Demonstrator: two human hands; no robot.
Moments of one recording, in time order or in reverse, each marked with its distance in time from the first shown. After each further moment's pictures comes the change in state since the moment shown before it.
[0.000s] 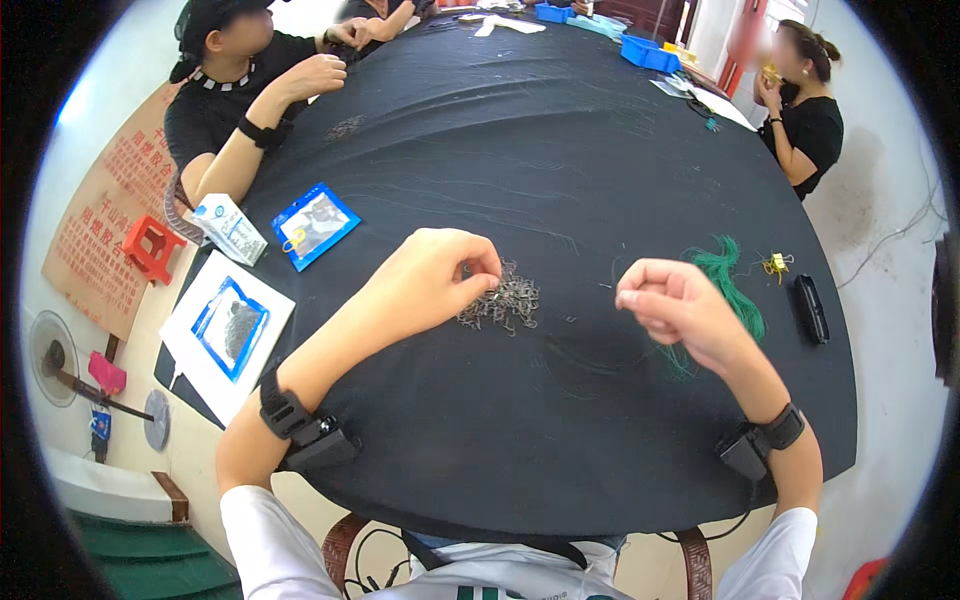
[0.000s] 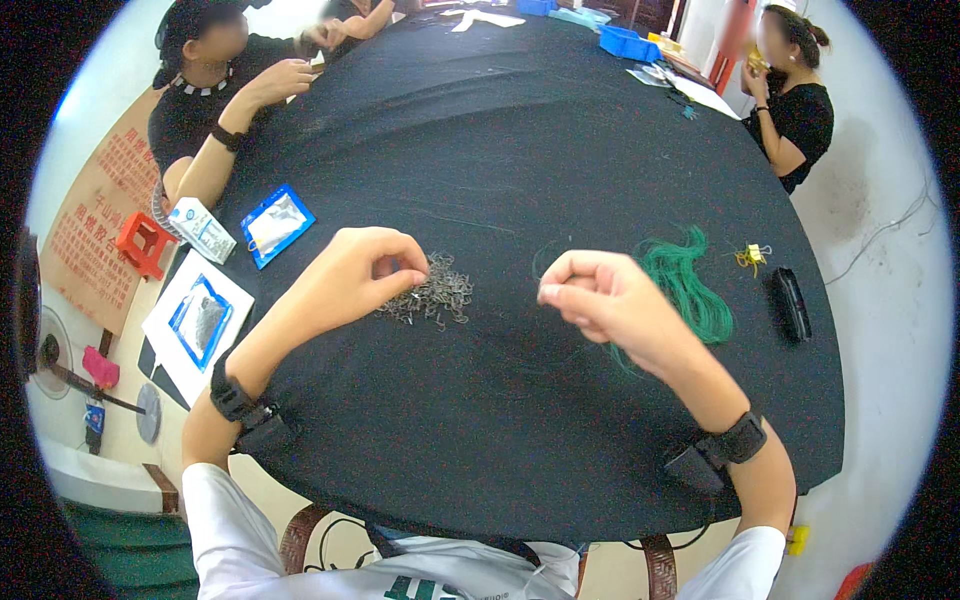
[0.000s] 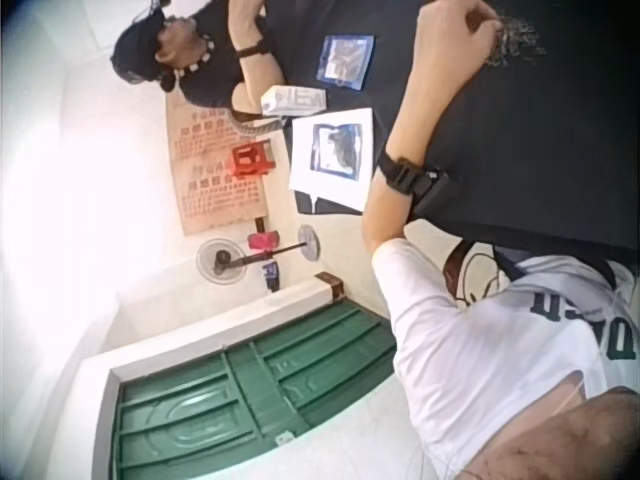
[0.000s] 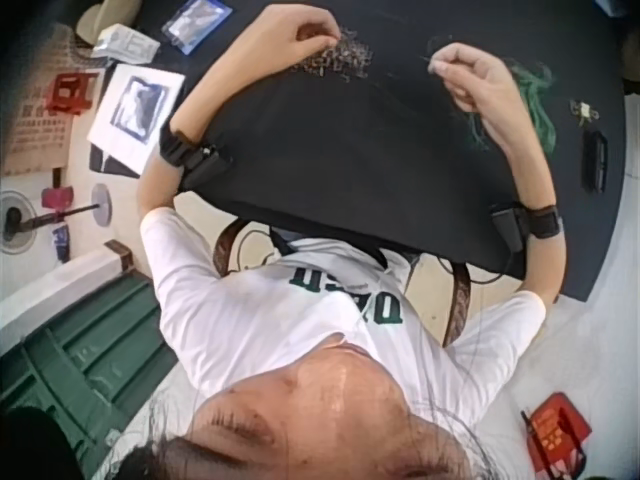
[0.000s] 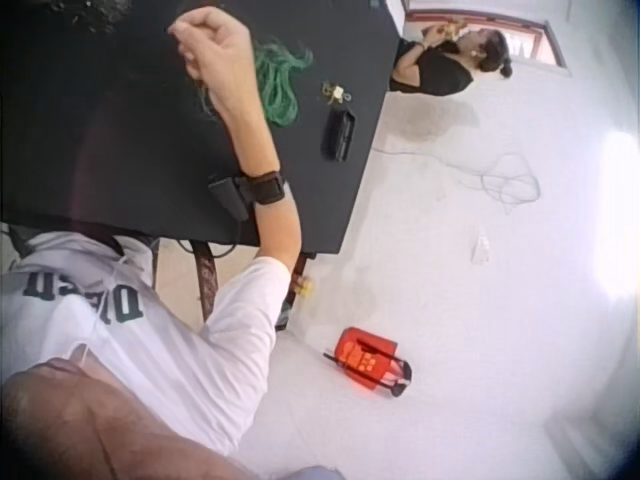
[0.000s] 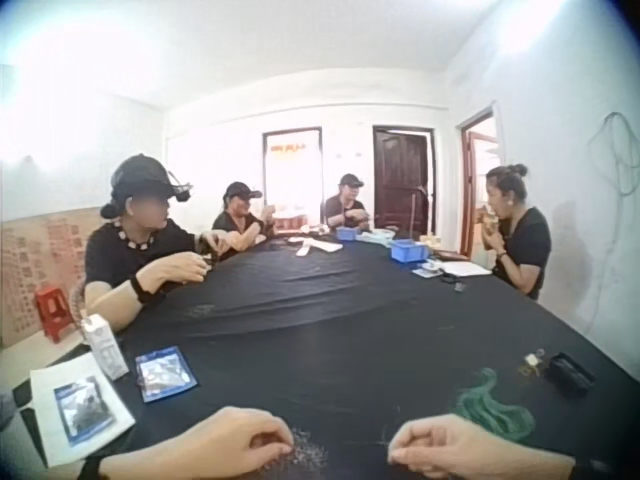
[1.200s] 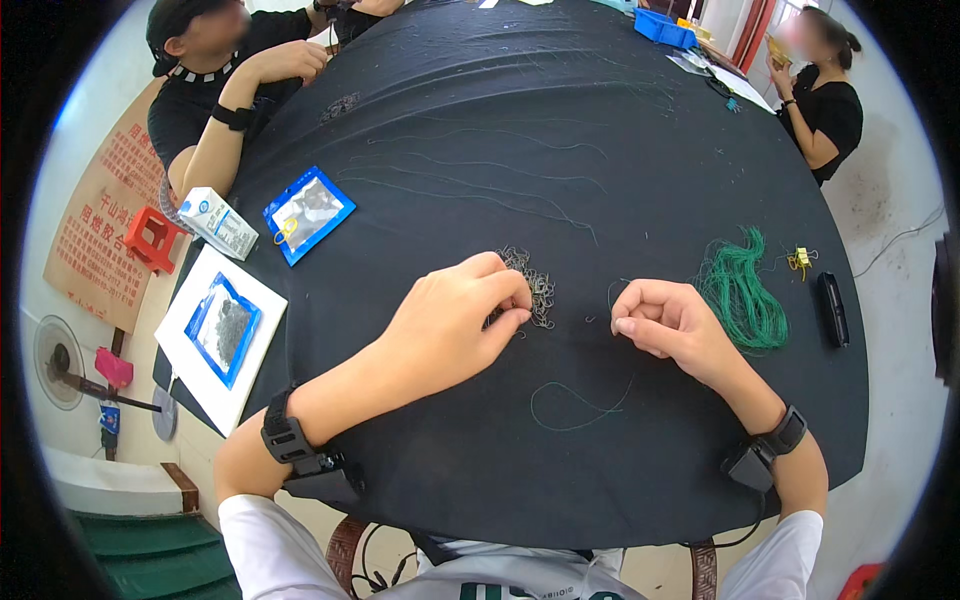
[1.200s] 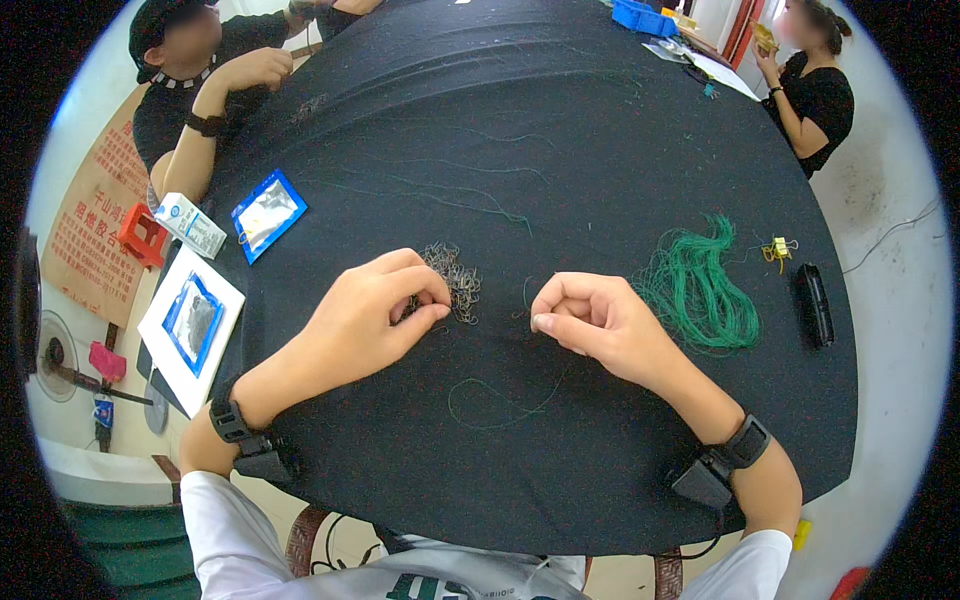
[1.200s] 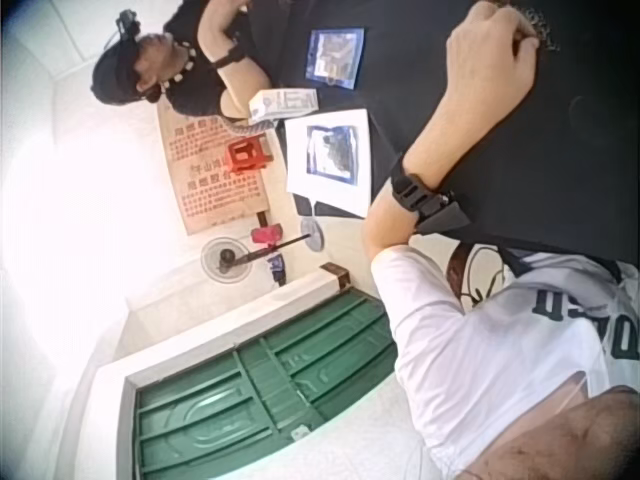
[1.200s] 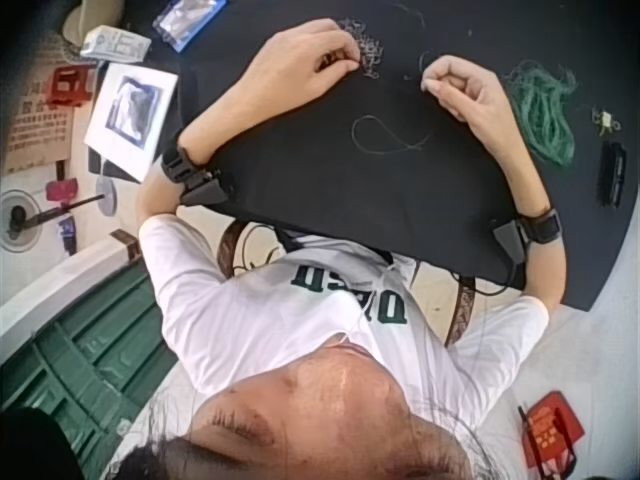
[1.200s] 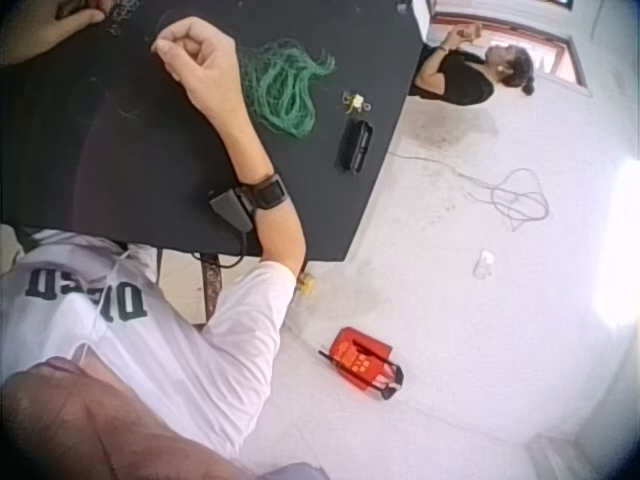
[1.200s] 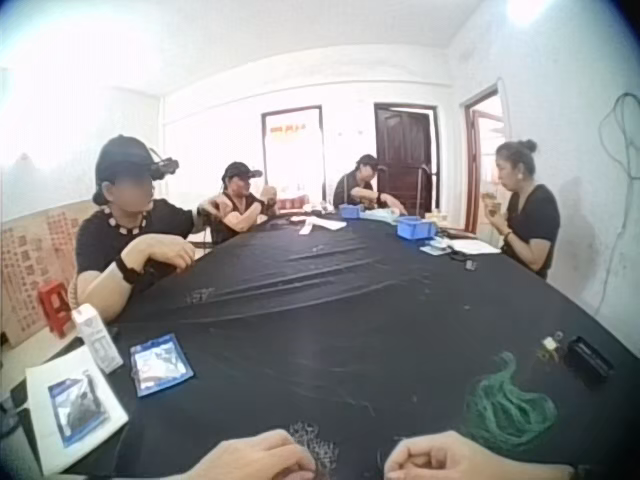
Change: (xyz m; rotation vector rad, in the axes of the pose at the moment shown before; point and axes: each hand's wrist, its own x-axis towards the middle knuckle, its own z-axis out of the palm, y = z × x) left_hand -0.016 0.007 0.030 0.026 0.032 0.055; right_hand 0.014 0.032 0.007 -0.085 -0.097 -0.090
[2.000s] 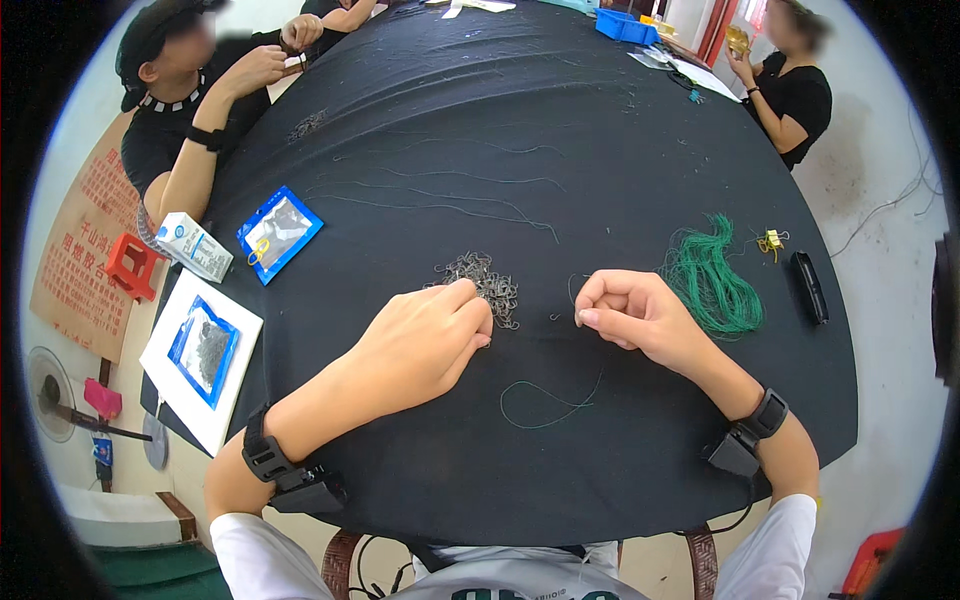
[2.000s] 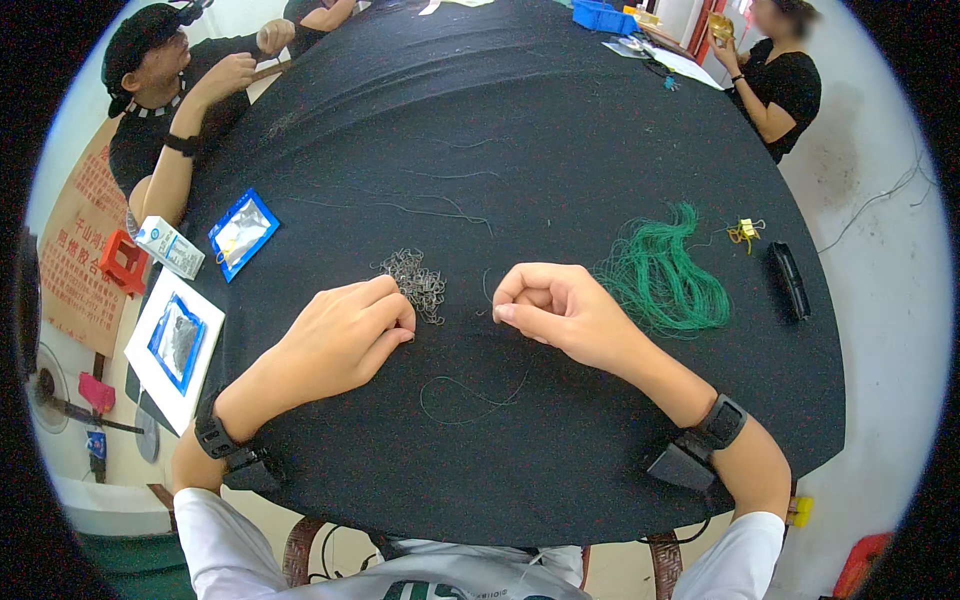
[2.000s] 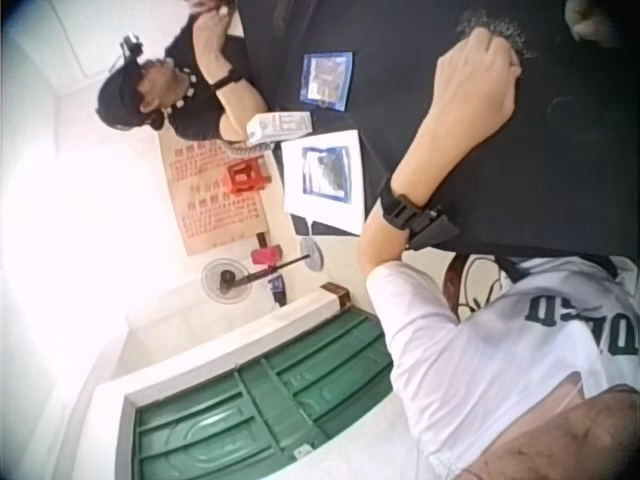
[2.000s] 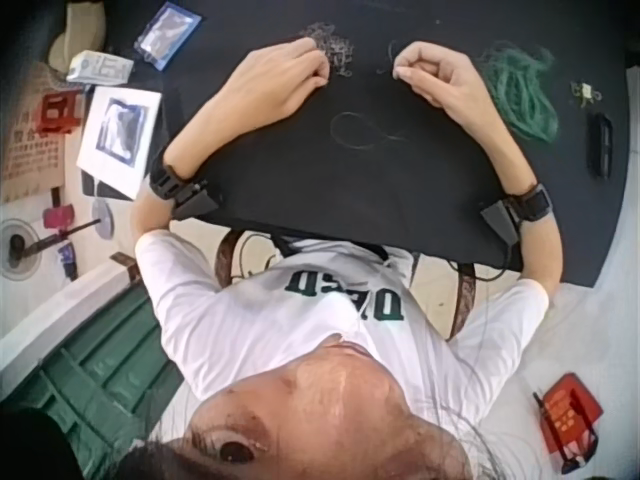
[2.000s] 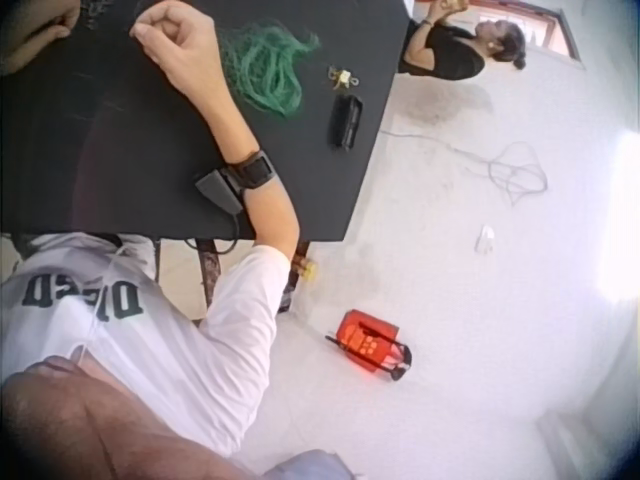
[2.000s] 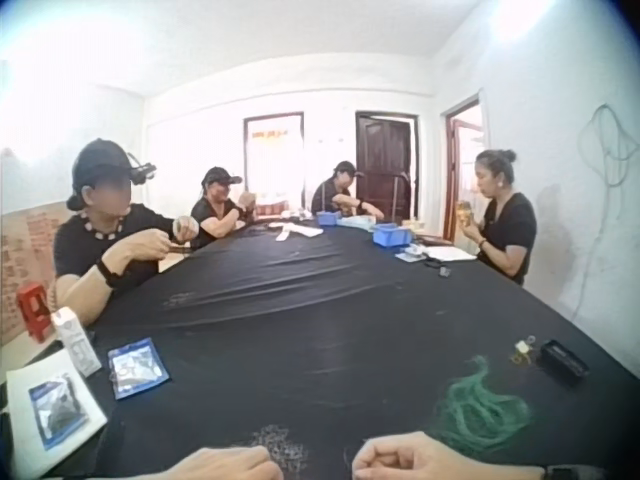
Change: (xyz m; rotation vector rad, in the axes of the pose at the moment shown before) left_hand -0.003 0.004 -0.005 0.190 -0.166 0.190; right_hand 0.000 -0.002 -0.002 0.020 -0.031 -0.019
